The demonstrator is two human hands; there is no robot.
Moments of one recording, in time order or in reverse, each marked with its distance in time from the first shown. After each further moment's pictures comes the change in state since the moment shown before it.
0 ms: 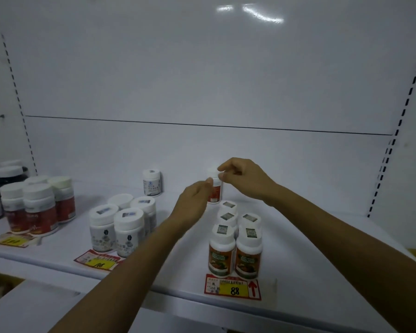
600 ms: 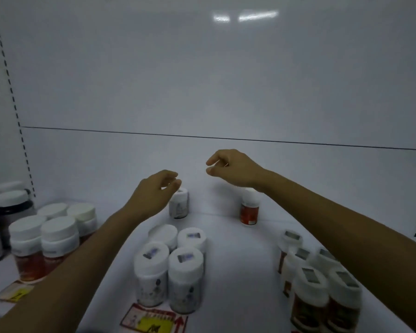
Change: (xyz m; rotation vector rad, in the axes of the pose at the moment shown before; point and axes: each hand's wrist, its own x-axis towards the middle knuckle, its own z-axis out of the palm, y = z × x) left_hand 0.082 -0.059 -0.187 0.438 0.095 0.152; right_hand 0.117 -0.083 0.072 -0.153 -0.038 -0.007
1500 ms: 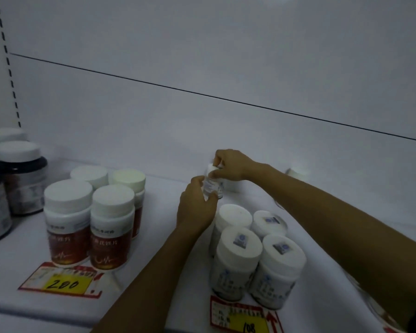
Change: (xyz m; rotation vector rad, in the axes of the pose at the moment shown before) left_hand -0.012 -0.096 0.063 -0.447 0.021 -0.189; right_hand 0.103 0.005 0.144 -0.522 -0.213 0.107
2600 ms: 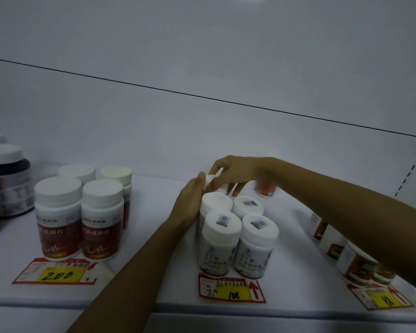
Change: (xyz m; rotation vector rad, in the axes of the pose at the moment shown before) left_hand -0.017 0.010 0.000 -0.418 -0.311 -0.112; right_hand -0.075 0.000 -0.029 0.424 -0.355 0.208
